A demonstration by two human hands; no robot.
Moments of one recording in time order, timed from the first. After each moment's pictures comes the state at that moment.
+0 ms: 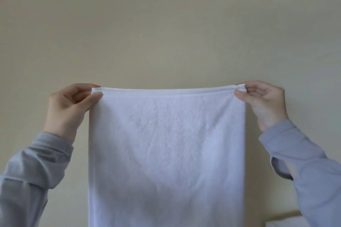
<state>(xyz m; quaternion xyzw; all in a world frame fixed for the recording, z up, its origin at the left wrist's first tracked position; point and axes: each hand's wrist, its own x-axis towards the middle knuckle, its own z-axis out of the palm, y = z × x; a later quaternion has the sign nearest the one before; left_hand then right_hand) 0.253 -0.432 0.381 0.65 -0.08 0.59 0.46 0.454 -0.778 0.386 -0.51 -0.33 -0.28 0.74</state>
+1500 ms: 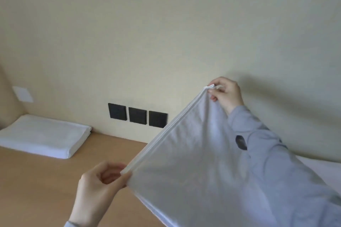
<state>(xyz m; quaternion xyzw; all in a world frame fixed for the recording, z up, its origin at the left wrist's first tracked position) 0.235 -0.668 0.021 0.62 0.34 0.41 0.58 0.583 -0.735 0.138 -0.72 -0.38 0.00 0.58</state>
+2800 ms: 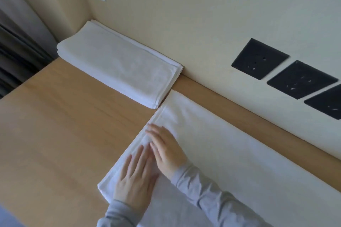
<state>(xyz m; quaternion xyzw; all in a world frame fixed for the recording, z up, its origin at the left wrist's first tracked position) 0.076 -0.437 -0.239 0.88 0.44 0.08 0.16 0.225 -0.421 -0.245 -0.62 -0.71 0.15 0.30</state>
